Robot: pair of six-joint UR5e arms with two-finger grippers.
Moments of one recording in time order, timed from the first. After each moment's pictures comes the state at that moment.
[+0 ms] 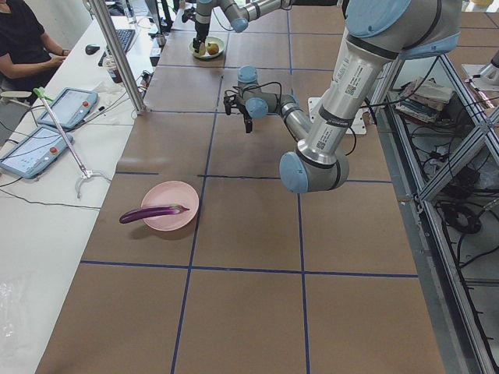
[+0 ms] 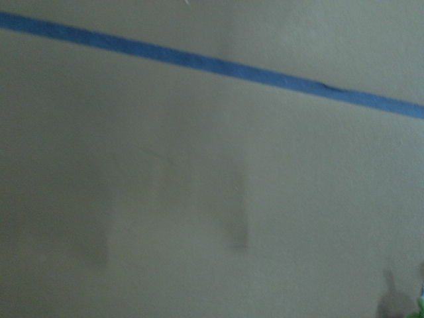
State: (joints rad) left arm -0.52 -2.17 -1.62 -1.84 -1.95 -1.49; right arm 1.05 -0.92 1.35 -1.48 1.90 1.01
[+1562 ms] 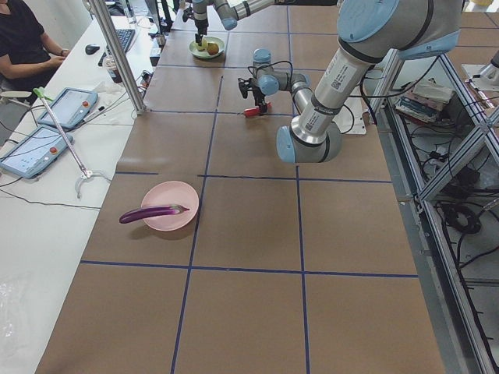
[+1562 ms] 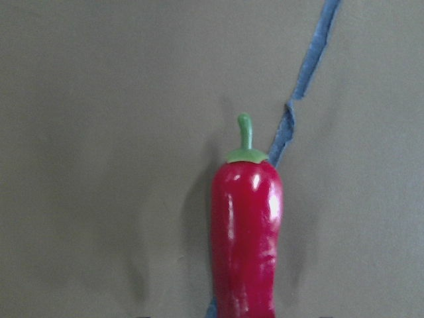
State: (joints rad) left arm -0.40 -2.43 -1.42 -1.72 -1.83 -1.67; right arm 1.12 -0.98 1.09 -1.34 1.96 0.82
